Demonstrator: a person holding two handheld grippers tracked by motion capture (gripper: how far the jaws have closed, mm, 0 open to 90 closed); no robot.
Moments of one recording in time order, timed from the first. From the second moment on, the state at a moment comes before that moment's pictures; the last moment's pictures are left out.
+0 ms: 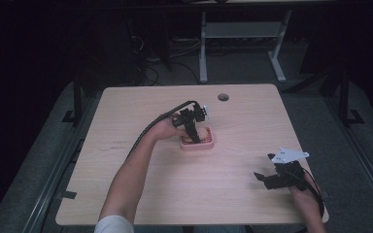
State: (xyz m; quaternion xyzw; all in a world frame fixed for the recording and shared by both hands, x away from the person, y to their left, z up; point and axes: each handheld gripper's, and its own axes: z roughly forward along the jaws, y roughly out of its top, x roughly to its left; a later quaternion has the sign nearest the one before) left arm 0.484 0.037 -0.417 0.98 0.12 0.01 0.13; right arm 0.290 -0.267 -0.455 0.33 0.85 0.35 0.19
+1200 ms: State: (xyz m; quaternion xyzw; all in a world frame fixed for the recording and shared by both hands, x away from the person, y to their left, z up) left arm 0.466 0.046 -0.398 0.98 0.12 0.04 0.15; right arm 0.291 -0.265 -0.456 0.33 0.86 0.35 0.20
